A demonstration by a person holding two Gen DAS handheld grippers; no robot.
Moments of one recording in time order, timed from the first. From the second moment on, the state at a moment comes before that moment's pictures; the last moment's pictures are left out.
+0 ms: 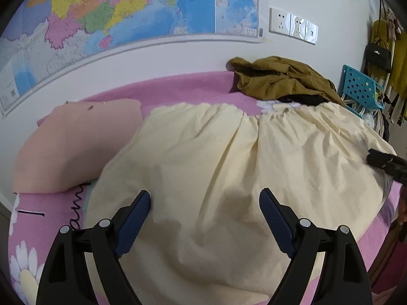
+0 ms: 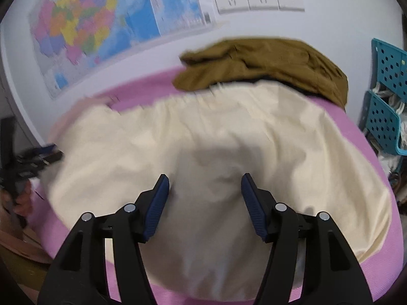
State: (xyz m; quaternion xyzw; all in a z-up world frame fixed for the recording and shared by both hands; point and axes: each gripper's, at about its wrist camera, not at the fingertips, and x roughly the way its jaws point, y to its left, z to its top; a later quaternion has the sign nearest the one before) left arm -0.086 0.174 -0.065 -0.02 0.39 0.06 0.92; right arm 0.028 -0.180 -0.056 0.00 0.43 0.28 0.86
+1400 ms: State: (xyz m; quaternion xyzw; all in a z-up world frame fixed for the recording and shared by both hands) left arm -0.097 0.193 -0.092 -0.06 0.41 0.06 0.91; right arm 0.018 -0.345 -0.031 0.18 0.35 0.21 0.90
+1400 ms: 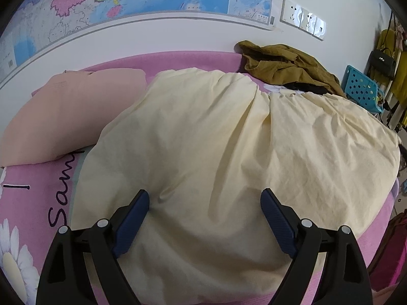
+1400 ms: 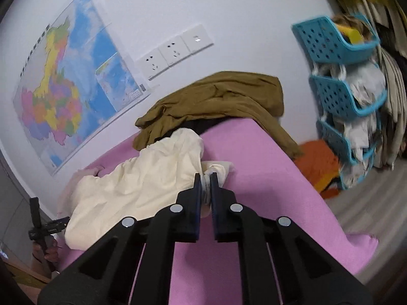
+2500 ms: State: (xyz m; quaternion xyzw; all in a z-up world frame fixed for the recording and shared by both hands) left arm -0.144 0.232 -0.086 -0.06 0.42 0.11 0.90; right arm -0.028 -0.133 -0.009 -0.04 0.37 0.38 0.85
